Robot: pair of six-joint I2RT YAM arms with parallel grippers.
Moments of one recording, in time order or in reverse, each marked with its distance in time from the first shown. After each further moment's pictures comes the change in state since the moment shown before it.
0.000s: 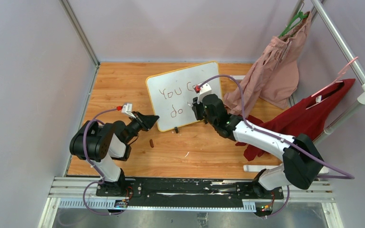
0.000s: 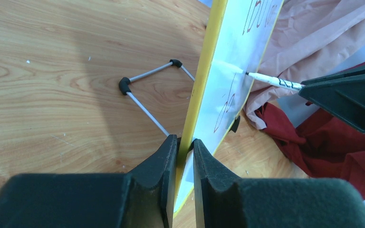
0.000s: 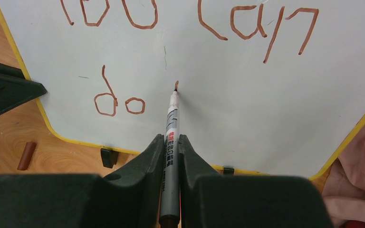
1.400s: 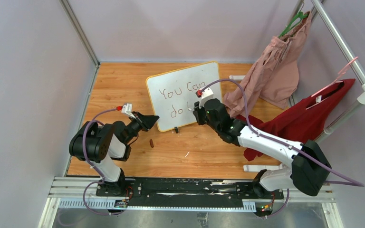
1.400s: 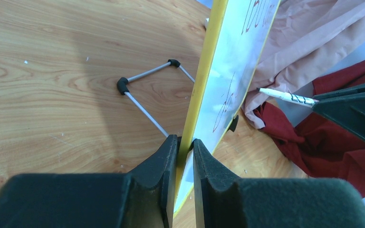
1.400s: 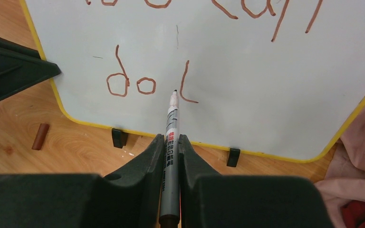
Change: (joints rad) left arm 0.000 -0.013 -0.005 -0.003 0.003 0.000; right arm 0.038 -0.090 -0.048 -0.062 0.022 0.021
